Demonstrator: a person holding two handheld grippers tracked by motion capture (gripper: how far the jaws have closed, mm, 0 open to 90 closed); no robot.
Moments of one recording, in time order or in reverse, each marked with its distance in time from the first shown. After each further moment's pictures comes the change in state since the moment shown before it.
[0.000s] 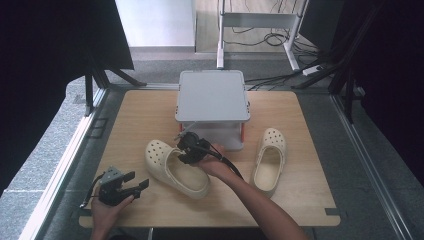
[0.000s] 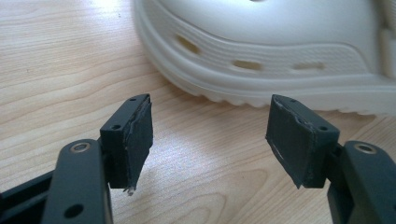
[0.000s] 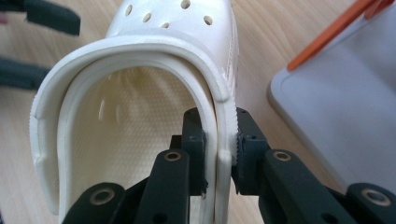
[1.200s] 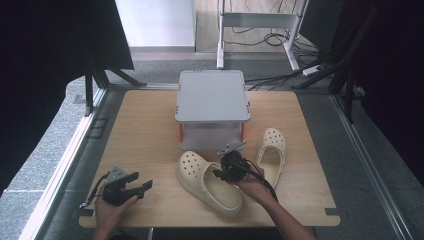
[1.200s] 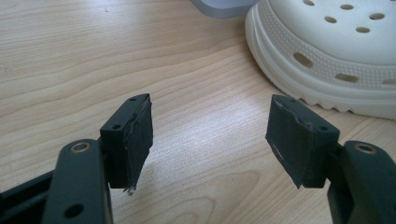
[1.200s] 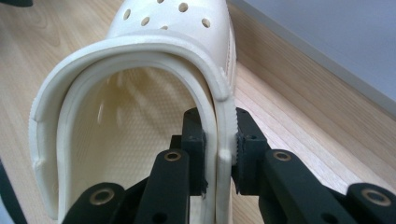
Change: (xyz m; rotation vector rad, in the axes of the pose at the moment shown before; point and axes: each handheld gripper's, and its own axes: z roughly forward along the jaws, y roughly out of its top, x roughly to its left) left arm -0.007 0.002 0.007 0.021 -0.009 0.008; right arm -0.030 -0.113 -0.041 -0.050 -0.025 0.172
